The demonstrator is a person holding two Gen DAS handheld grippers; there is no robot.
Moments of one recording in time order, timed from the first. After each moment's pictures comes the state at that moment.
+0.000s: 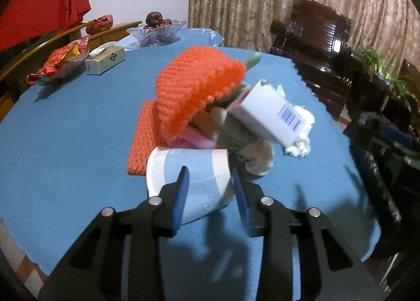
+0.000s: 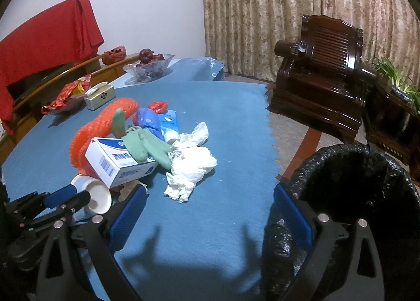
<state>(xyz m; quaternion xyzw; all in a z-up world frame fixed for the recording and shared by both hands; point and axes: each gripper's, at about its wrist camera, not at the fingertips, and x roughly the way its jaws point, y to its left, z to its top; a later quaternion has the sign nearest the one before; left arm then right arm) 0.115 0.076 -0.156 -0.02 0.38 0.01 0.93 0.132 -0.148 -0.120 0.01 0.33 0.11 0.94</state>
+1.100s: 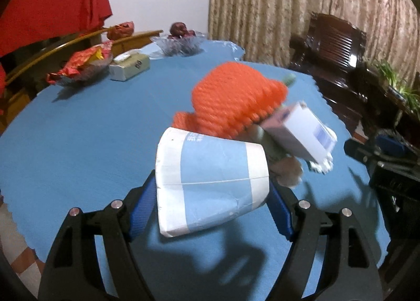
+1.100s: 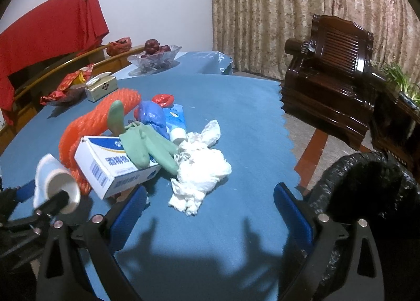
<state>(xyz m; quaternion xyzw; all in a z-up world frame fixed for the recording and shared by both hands) 0.114 0.101 -0.144 -0.04 0.34 0.06 0.94 0.167 -0.123 -0.137 -0.01 0.34 0.12 0.93</state>
